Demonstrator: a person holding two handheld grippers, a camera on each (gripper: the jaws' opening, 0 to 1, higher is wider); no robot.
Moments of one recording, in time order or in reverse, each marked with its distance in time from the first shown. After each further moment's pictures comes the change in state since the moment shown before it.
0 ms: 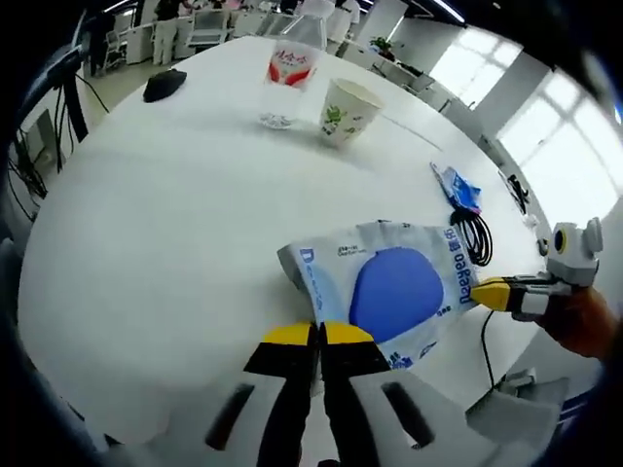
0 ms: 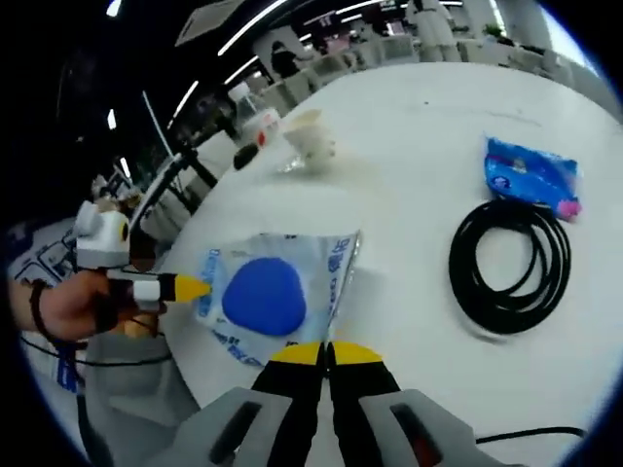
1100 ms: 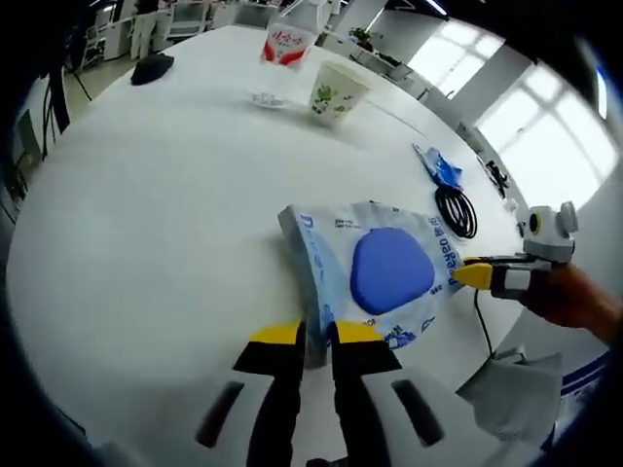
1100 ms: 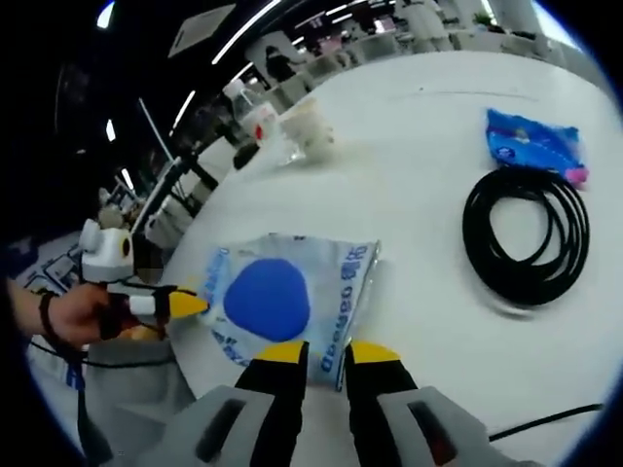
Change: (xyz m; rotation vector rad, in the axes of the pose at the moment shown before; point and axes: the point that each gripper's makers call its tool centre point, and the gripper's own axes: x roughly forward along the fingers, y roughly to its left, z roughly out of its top) left arm 0.003 0.013 -0.021 0.041 0.039 -0.098; right arm 0.011 0.009 -0.014 0.036 -0.003 0.031
